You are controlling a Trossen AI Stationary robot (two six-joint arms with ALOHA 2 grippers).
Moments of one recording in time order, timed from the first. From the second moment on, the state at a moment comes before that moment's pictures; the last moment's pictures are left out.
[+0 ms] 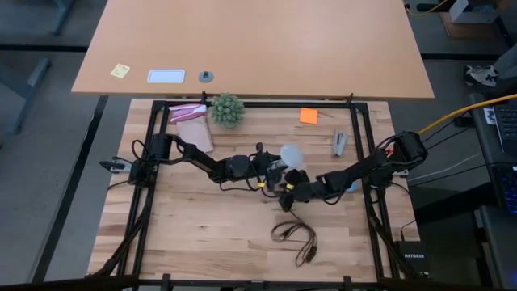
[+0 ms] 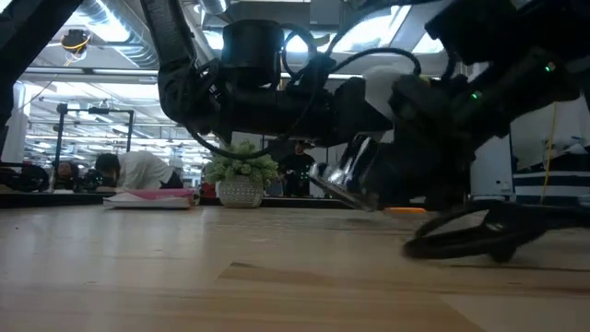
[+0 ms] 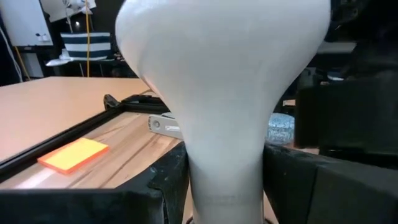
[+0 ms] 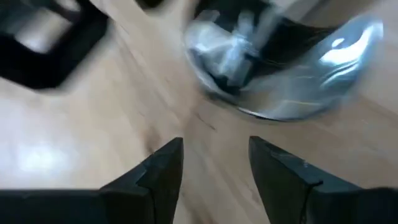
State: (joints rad) left arm 0.00 2.15 0.99 1.17 -0.30 0.02; right arm 0.28 1.67 0.61 0.31 0.38 0.86
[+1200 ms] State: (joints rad) left arm 0.08 2.15 1.02 1.01 -0.25 -0.16; right arm 0.27 1.36 0.61 -0.13 0.69 0.73
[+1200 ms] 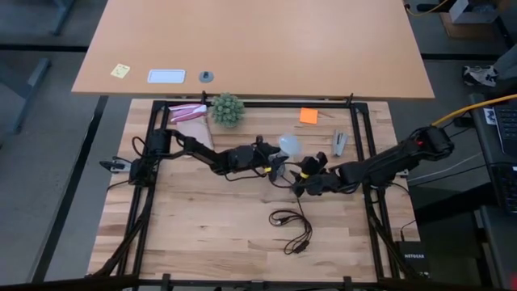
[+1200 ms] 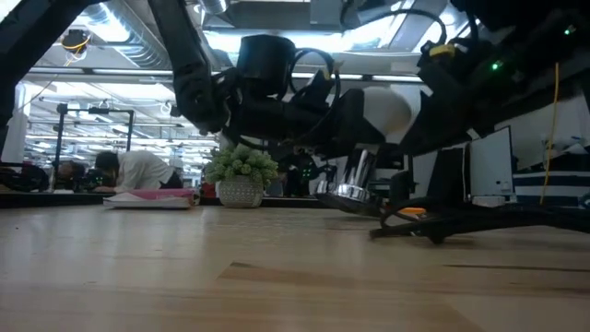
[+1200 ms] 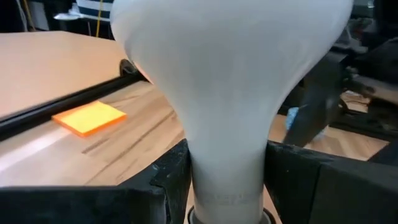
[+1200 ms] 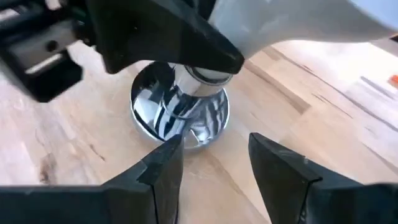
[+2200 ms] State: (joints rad) left arm -0.02 2.15 1.02 0.90 -0.26 -0.16; right arm 0.27 1.59 0.61 -0.29 0.64 0.94
